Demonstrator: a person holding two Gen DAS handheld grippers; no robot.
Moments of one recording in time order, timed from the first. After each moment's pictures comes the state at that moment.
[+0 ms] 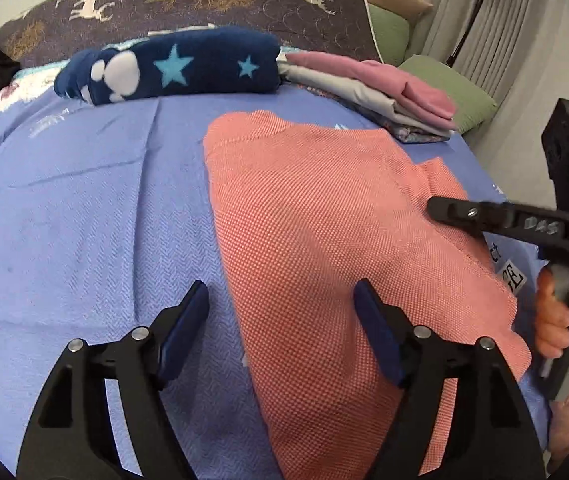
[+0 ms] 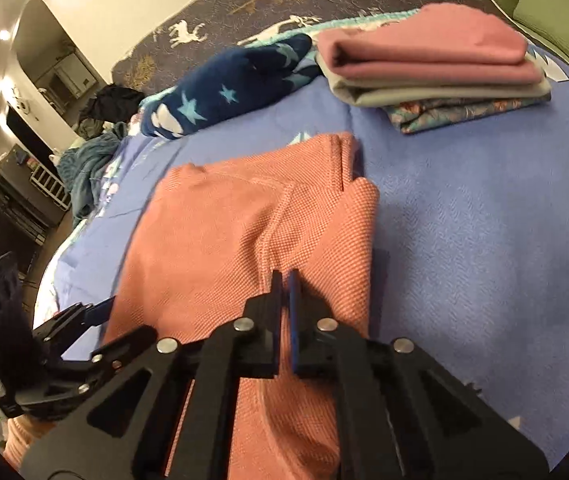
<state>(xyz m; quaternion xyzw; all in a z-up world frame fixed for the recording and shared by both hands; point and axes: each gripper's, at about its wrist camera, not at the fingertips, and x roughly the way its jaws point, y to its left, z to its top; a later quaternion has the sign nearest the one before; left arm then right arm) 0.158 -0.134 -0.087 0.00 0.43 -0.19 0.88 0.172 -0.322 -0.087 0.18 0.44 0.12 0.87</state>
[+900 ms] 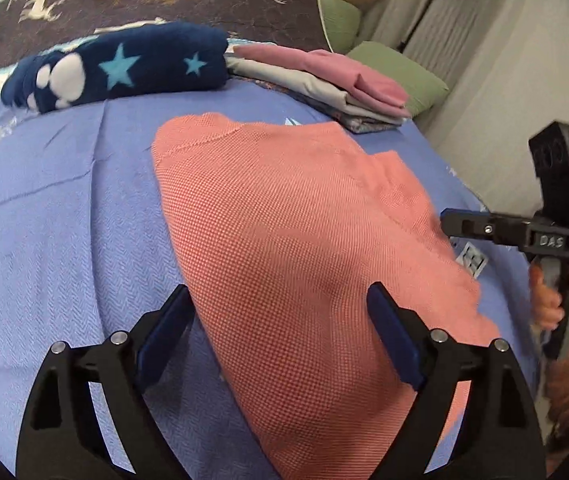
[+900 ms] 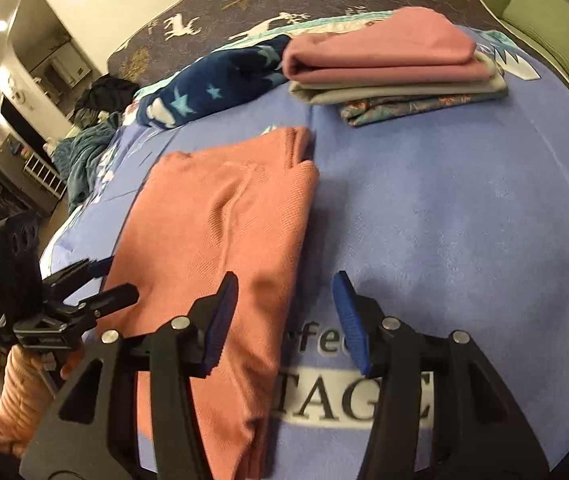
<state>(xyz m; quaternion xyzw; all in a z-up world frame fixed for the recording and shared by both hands) 0.168 -0.134 -0.088 0.00 0.44 -0.29 0.85 0.129 -0.356 -0.069 0.16 0.46 0.11 0.87</state>
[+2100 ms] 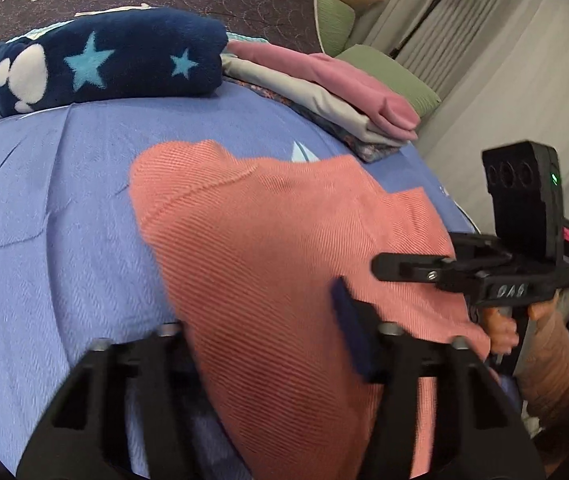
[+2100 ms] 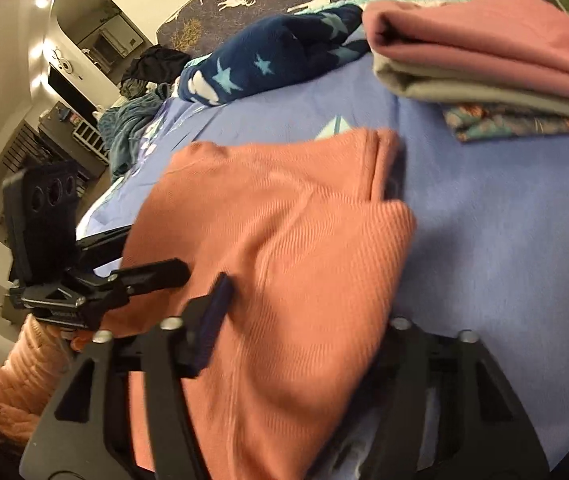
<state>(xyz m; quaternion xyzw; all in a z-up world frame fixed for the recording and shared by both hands) 0.235 -0.147 -0.097 -0.05 0.46 -0.33 0.82 0.207 -0.323 -0.099 0.15 0.47 0.22 0.84</state>
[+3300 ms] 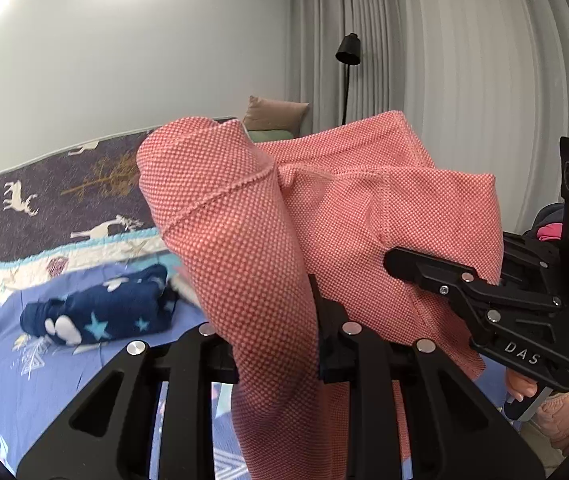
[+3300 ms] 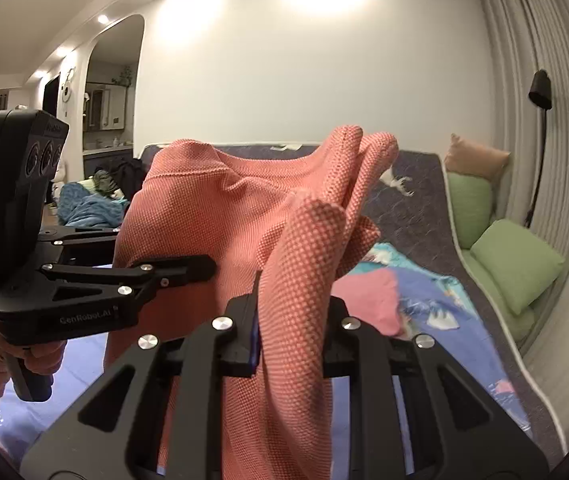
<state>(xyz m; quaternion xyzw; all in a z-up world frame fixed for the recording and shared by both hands) 0.107 -0.242 0.123 0.07 0.19 -0.34 0.92 0.038 -0.333 0.111 -0.04 0.14 0.06 0.99</state>
